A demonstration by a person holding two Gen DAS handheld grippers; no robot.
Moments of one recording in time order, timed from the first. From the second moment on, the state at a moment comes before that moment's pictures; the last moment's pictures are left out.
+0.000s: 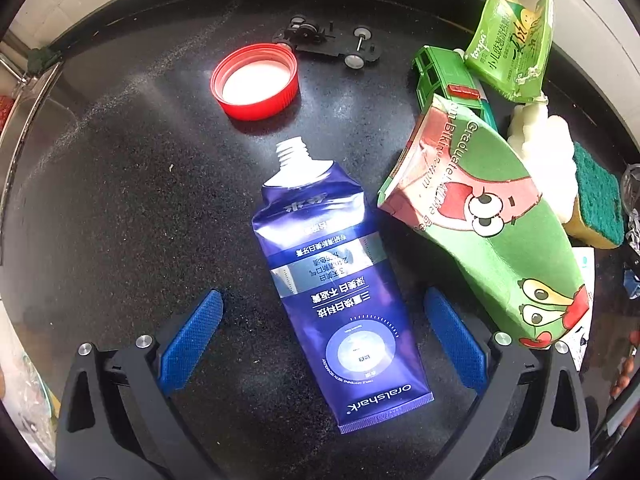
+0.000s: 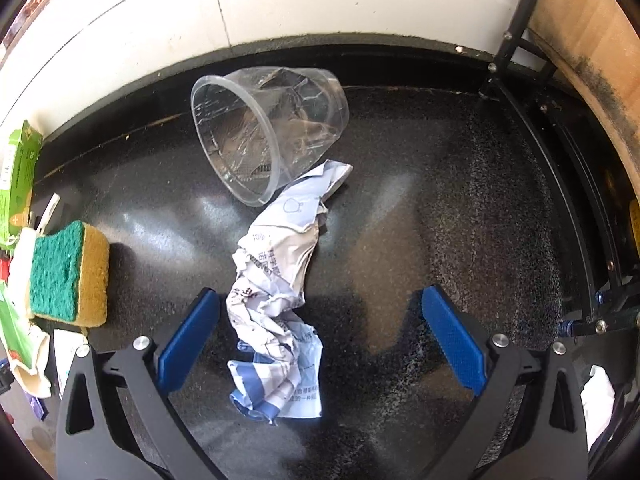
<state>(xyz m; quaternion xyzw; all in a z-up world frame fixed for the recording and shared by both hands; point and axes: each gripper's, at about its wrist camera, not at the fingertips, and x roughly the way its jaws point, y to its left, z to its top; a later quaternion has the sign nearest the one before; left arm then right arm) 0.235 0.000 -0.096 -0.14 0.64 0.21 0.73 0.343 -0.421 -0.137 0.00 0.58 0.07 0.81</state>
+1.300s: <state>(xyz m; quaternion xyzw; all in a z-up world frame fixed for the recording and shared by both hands) 0.025 0.117 0.021 -0.24 0.51 0.30 0.77 0.246 -0.243 -0.027 -0.04 0.52 0.28 0.81</state>
